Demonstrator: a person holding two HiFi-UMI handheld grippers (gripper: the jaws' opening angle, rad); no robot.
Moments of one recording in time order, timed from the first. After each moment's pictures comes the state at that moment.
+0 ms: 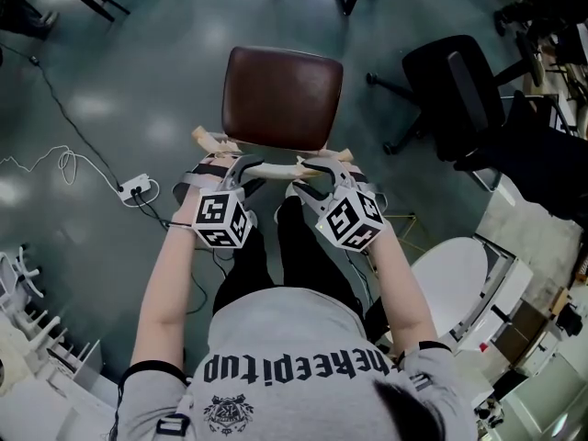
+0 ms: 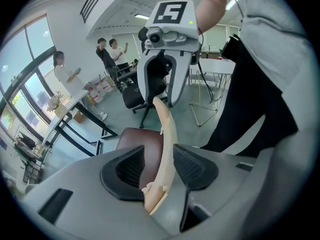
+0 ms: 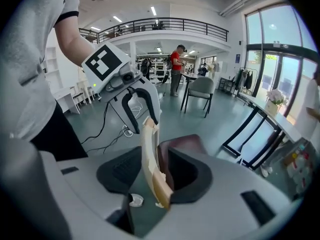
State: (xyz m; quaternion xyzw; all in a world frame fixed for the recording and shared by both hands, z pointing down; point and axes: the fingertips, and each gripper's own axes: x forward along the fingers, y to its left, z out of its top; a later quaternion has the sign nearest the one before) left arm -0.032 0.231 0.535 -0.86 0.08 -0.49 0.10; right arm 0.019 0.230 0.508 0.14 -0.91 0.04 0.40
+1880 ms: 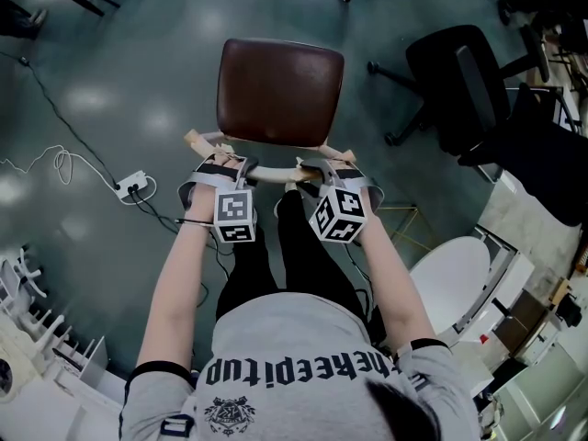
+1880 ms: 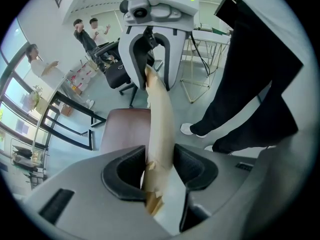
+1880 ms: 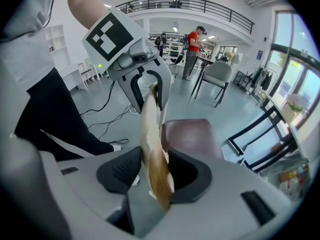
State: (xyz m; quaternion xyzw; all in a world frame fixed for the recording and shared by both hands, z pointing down) left arm -0.048 0.232 0.618 -0.79 0.03 -0.60 0.11; right arm 0.026 0.238 0.597 0.07 -0.86 0.00 0.50
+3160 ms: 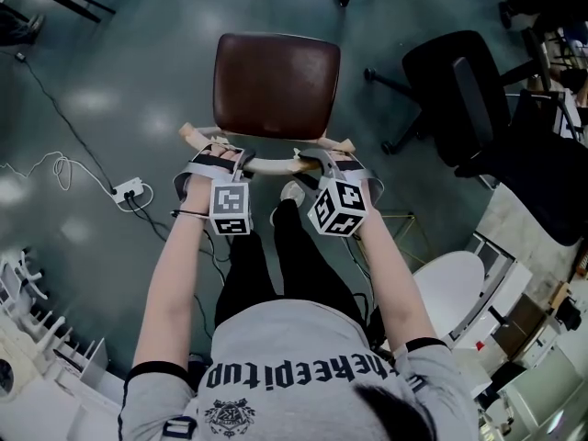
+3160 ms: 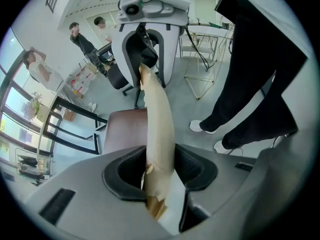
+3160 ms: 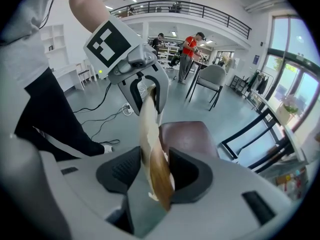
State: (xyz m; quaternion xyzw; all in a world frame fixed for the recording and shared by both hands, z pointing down) left arm -0.026 0.170 0.624 -0.78 0.02 -0.60 0.14; right arm 0.048 0.173 0.596 0.09 -0.87 -0.02 0.48
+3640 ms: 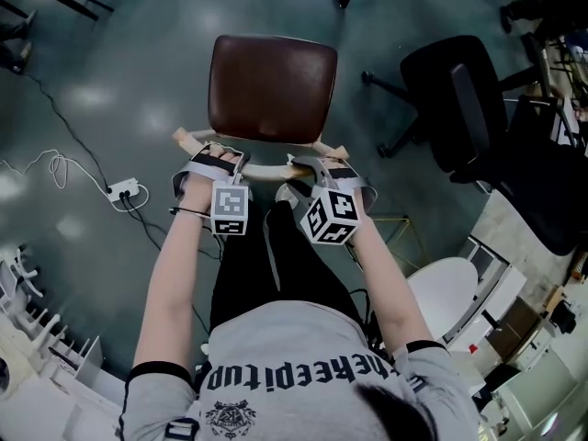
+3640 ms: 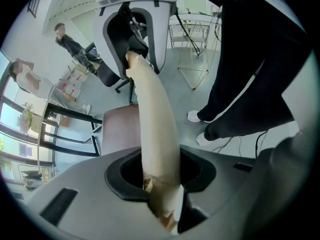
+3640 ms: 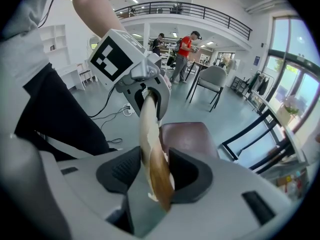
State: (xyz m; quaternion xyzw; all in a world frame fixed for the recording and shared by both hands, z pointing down) left arm -0.033 0.168 0.645 -0.75 -0.01 -0.63 0.18; right arm 0.042 0.176 0.596 0.08 -0.87 -0.02 0.48
